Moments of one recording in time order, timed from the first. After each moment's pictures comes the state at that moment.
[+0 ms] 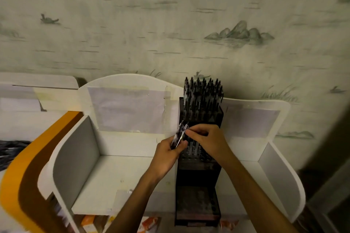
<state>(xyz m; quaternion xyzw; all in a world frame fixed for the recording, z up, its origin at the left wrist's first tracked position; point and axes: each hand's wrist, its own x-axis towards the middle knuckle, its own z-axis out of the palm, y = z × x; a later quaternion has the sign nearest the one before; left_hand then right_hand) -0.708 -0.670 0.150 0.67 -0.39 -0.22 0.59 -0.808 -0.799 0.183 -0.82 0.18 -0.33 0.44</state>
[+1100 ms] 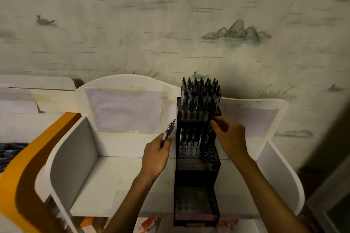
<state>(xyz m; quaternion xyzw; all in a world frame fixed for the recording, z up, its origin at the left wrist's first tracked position) -0.694 -0.666 0.140 0.77 -0.33 -0.09 0.54 -0.836 -0.846 0.175 -0.79 0.24 -0.49 0.27</state>
